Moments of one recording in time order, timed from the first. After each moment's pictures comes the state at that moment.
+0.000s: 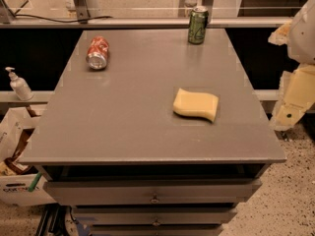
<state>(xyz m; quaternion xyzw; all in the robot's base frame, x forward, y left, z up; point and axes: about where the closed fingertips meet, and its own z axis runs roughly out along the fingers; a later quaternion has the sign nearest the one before) 0.438 -0.216 0.977 -0.60 0.78 -0.04 0.16</state>
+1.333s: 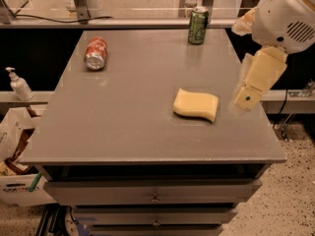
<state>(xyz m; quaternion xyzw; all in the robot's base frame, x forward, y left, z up) 0.454 -0.141 0.996 -0.62 0.75 0.05 0.22</state>
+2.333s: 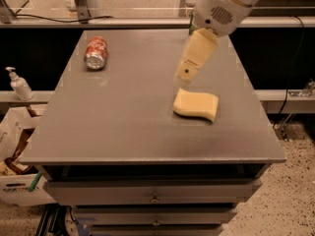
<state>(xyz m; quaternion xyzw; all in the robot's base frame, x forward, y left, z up) 0.531 -0.073 0.980 -0.59 0.78 0.08 0.22</state>
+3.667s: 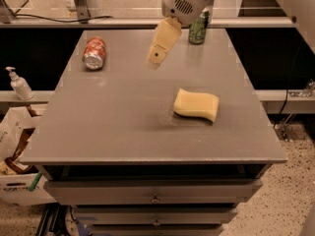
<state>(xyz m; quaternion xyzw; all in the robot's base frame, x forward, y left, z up) 0.600 -0.013 0.972 -0.61 0.75 0.11 0.24</state>
